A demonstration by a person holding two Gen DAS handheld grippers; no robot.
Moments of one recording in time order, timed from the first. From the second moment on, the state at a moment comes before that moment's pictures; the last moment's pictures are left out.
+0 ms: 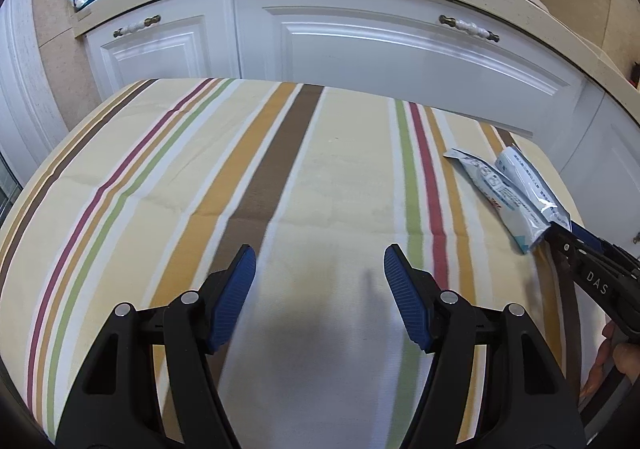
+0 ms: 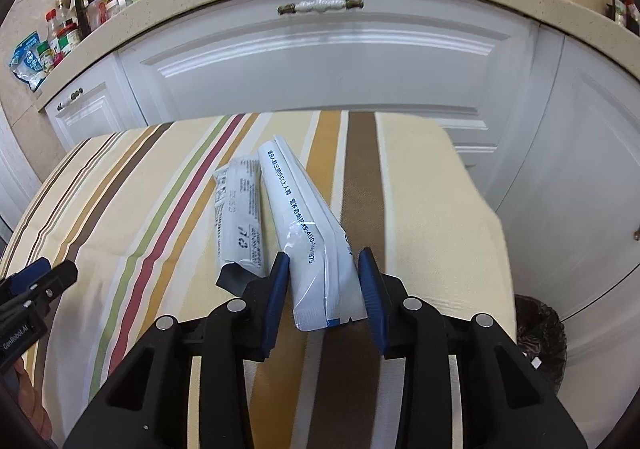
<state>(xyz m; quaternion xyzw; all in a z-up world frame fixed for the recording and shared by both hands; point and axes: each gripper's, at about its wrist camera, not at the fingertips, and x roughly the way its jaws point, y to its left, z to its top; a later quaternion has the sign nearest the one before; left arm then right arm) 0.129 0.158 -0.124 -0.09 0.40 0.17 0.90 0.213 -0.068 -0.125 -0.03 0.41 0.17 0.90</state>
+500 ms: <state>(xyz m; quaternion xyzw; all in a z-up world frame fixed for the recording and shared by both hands) 0.161 0.072 -0.110 -0.07 0.39 0.09 0.91 0.198 -0.133 -0.113 0.01 0.38 0.12 0.92</state>
